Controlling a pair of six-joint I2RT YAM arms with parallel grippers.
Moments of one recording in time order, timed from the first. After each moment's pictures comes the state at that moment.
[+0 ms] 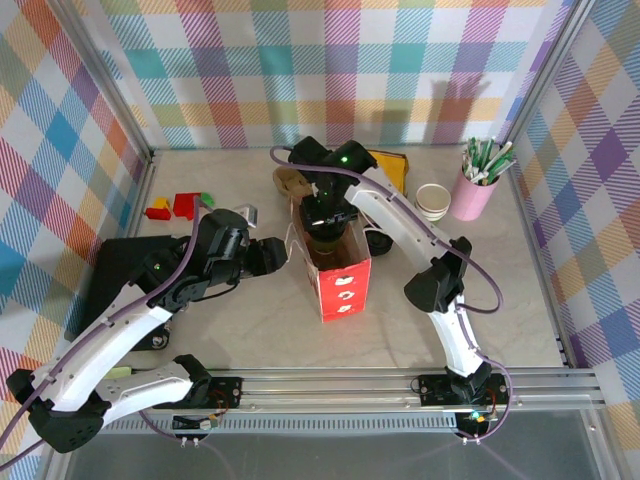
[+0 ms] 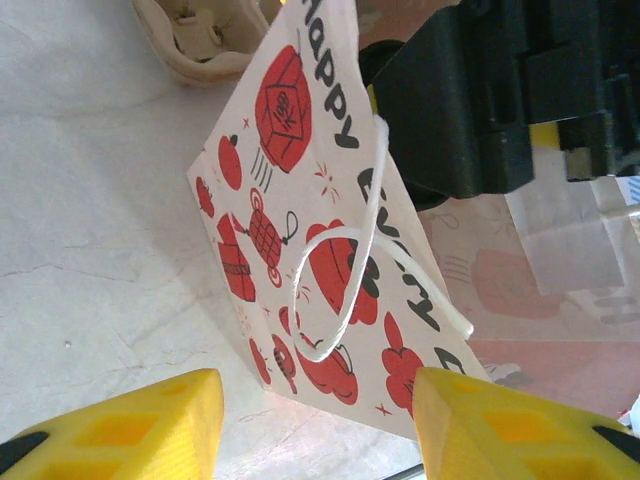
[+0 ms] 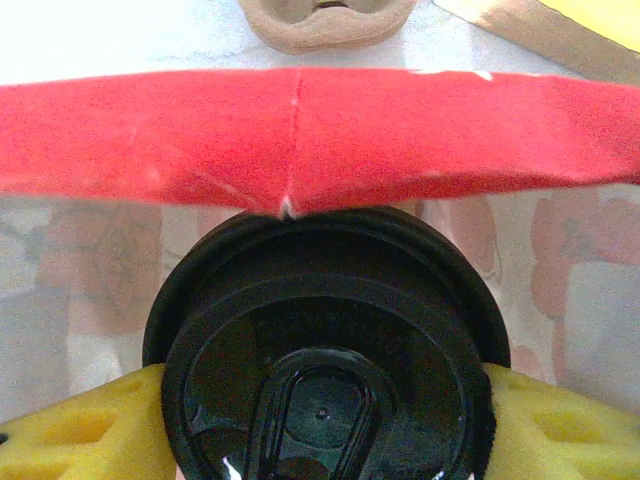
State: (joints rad) left arm -0.73 1.00 1.19 -0.91 -0.05 -0.78; right arm 0.80 2.17 2.48 -1.61 0.10 0.46
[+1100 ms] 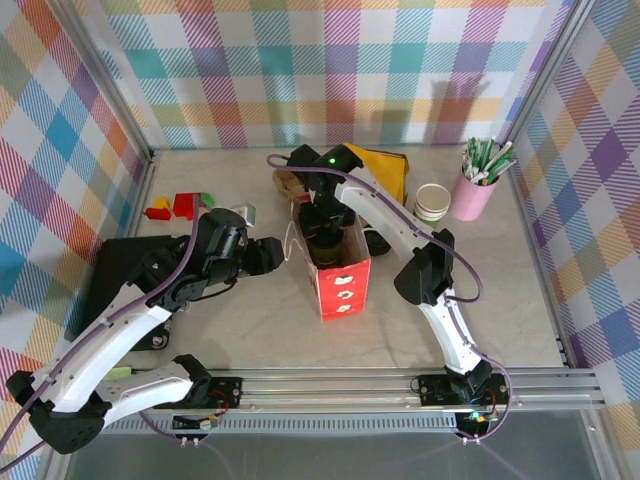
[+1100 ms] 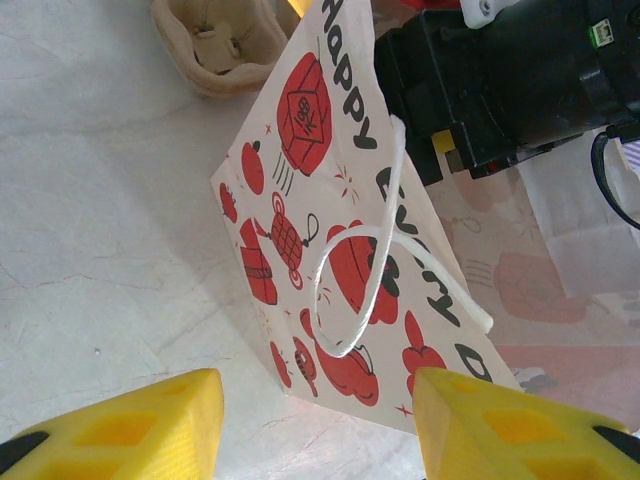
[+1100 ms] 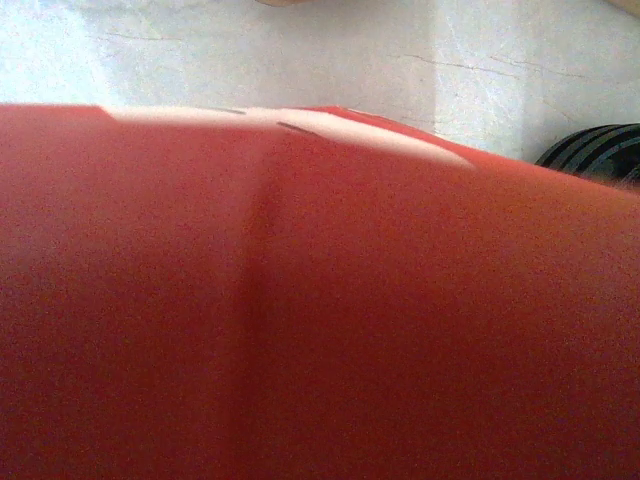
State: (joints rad) left arm -0.72 1.00 1.19 -0.92 -0.07 -0.74; right arm 0.78 2.28 2.48 -1.61 0.05 0.44
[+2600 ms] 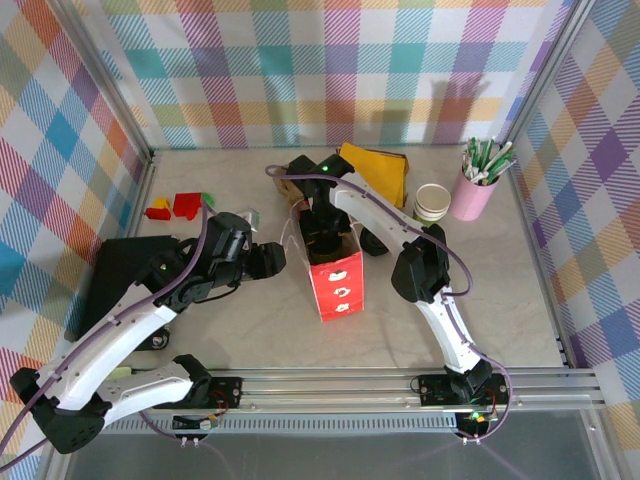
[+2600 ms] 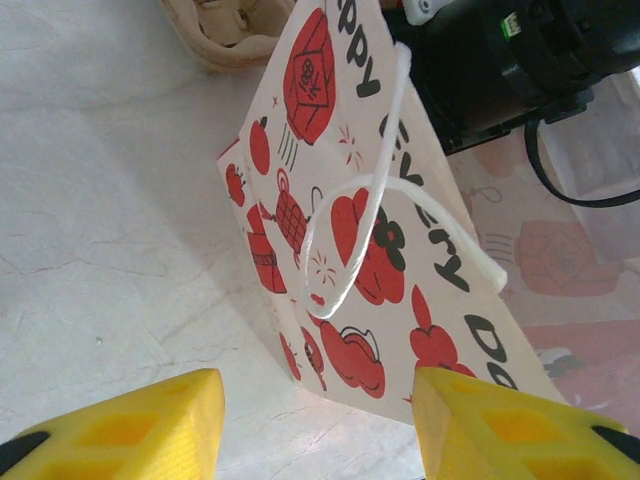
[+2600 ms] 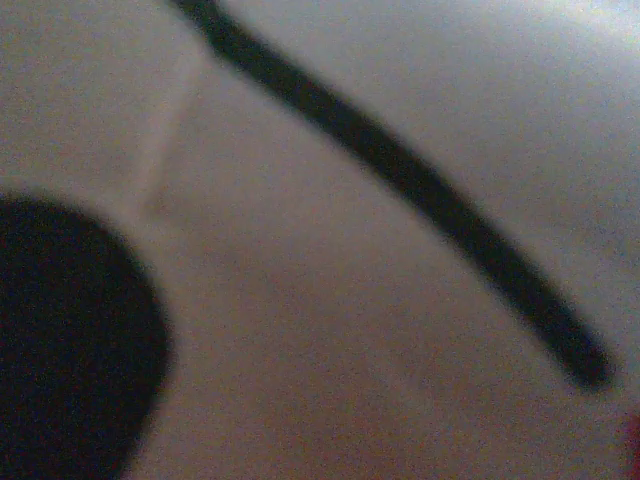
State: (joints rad) left arm -0.72 1.00 1.13 -0.90 -0.05 -0.74; right arm 0.77 2.32 2.36 -1.50 0.03 0.44
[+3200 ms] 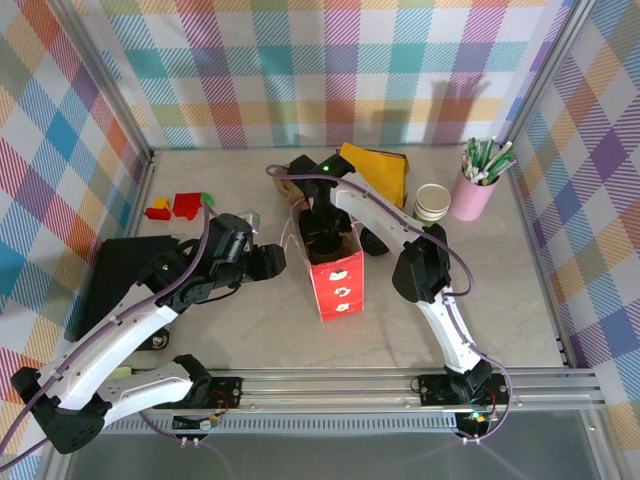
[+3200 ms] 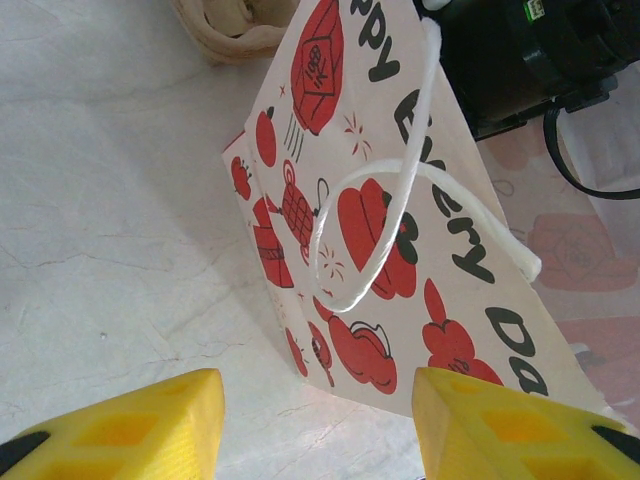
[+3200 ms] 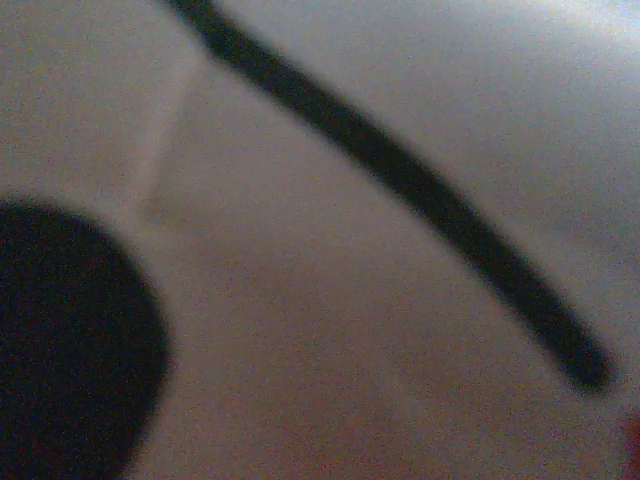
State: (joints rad) left arm -0.72 1.00 1.12 -0.89 -0.05 -0.74; right arm 0.77 2.31 2.35 -1.50 0.03 0.44
